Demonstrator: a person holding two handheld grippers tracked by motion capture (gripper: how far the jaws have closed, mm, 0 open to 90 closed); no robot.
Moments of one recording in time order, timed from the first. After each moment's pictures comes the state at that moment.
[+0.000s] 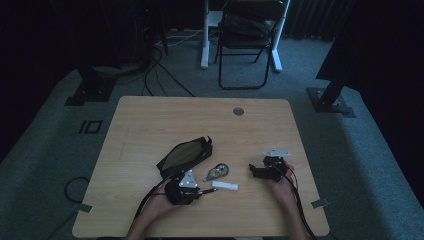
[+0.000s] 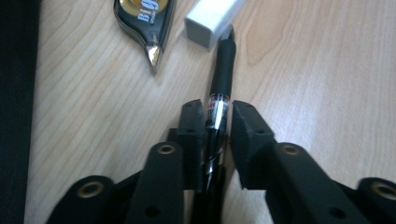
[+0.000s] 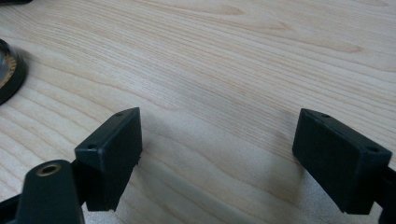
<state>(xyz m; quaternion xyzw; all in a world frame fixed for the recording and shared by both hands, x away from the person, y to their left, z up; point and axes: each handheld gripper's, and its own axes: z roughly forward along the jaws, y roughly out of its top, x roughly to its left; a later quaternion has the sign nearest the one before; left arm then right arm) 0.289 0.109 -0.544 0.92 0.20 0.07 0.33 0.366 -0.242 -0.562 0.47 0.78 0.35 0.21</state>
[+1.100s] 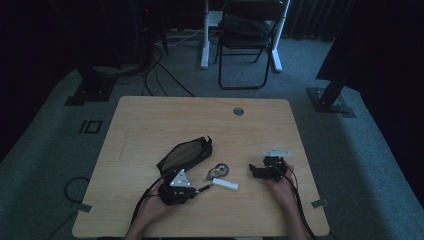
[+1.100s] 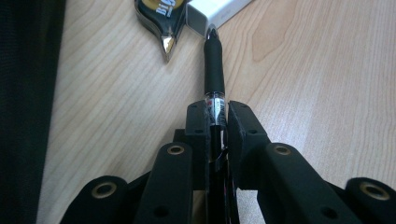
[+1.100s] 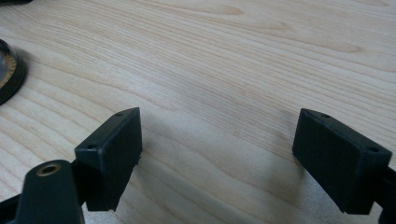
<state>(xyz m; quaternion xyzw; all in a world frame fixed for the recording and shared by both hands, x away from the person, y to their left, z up) 0.285 0.127 -0.542 0.90 0.23 0.07 0.36 0.366 -0.242 -0.562 0.47 0.78 0.35 0.21</state>
